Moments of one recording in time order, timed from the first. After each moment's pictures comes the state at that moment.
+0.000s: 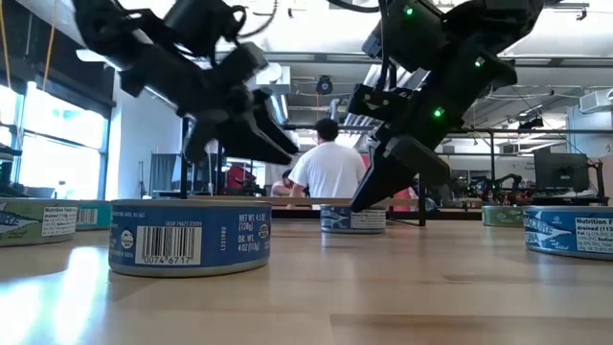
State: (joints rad) left arm -0.01 1.62 0.67 0.41 -0.14 0.57; right arm 0.14 1.76 0.88 -0.07 0.34 0.01
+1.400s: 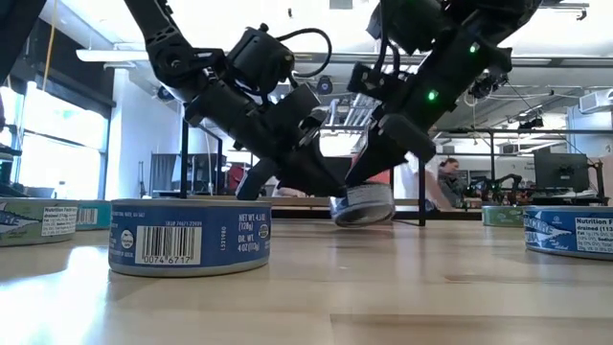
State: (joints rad) left arm 0.09 1.91 0.90 0.40 0.02 0.86; right arm 0.12 1.68 0.88 -0.04 0.37 -0.04
